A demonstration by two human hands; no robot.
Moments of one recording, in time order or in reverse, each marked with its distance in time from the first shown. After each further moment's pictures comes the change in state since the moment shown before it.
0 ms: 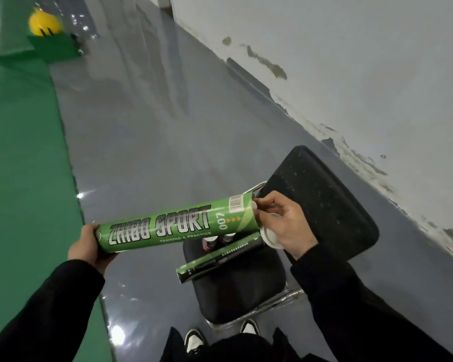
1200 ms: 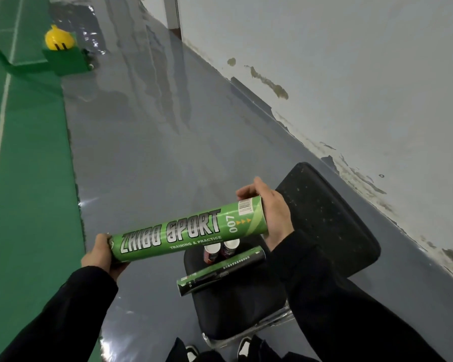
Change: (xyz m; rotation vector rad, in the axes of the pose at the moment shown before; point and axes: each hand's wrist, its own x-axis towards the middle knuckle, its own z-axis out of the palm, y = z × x) left_hand -0.005 -0.007 0.003 -0.073 0.012 -0.054; right_hand 0.030 -0.045 0.055 0.149 0.127 0.211
